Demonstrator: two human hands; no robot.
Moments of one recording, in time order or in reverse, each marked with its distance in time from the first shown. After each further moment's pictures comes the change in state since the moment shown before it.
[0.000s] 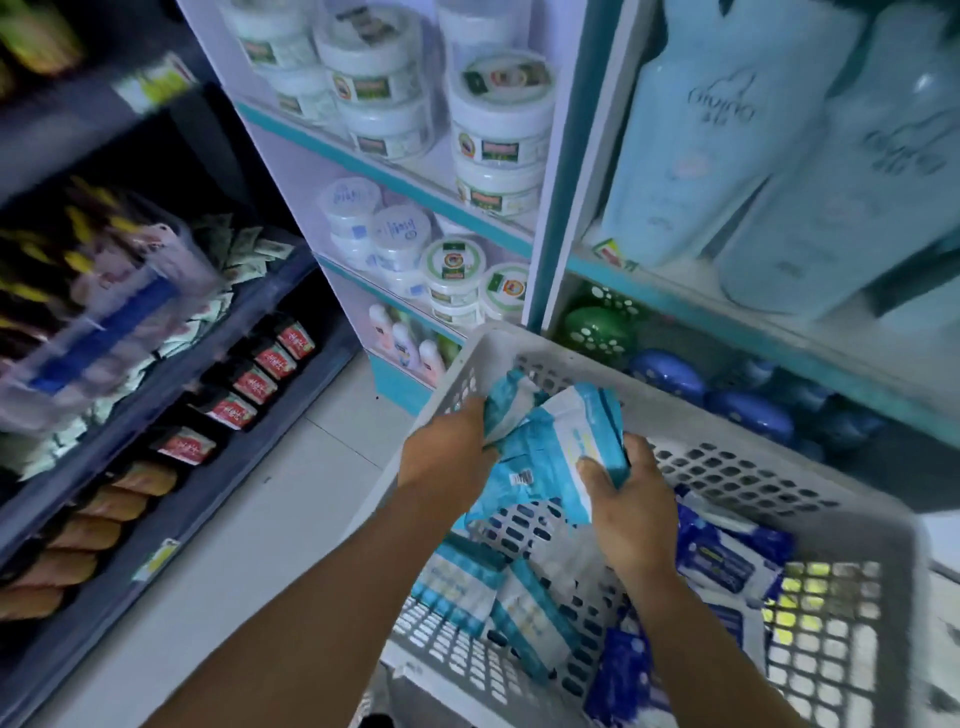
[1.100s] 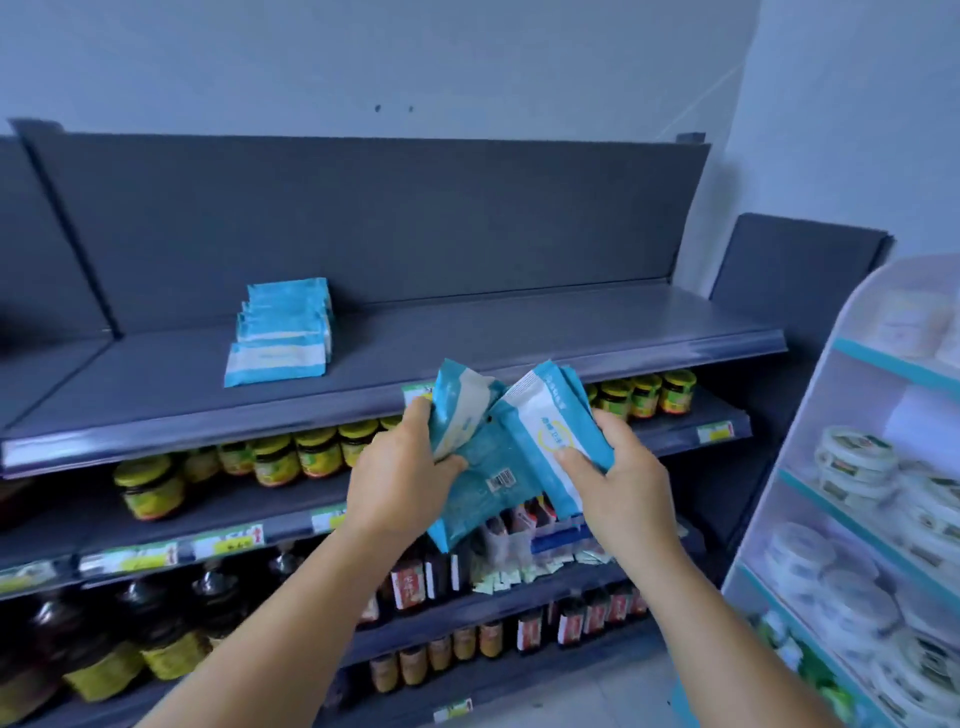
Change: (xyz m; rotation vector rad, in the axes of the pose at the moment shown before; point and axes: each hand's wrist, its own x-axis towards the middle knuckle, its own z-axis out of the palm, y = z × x) left_hand -0.359 -0.358 -0.363 -0.154 0.975 -0.550; right_hand -0.325 -0.473 0.170 0.236 -0.425 -0.973
